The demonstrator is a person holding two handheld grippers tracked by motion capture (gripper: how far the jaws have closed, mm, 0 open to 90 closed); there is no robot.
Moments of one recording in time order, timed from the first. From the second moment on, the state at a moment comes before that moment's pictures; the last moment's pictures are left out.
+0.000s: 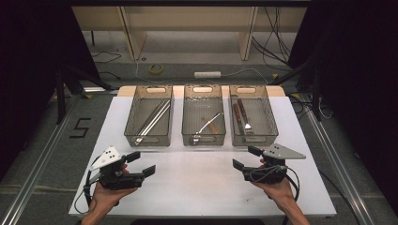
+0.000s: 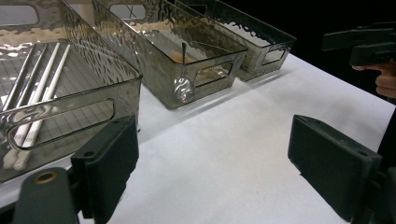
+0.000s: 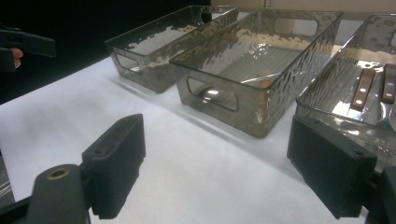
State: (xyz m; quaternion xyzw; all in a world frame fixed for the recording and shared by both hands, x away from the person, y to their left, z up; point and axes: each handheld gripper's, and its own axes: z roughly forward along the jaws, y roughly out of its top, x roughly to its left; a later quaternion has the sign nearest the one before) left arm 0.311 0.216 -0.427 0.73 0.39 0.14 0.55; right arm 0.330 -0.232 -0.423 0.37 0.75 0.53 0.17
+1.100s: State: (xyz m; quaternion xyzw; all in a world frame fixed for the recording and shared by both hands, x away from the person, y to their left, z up) left arm 0.311 0.213 -0.429 0.74 0.39 0.13 0.54; right arm 0.317 -0.238 -0.436 0.38 0.75 0.51 0.17
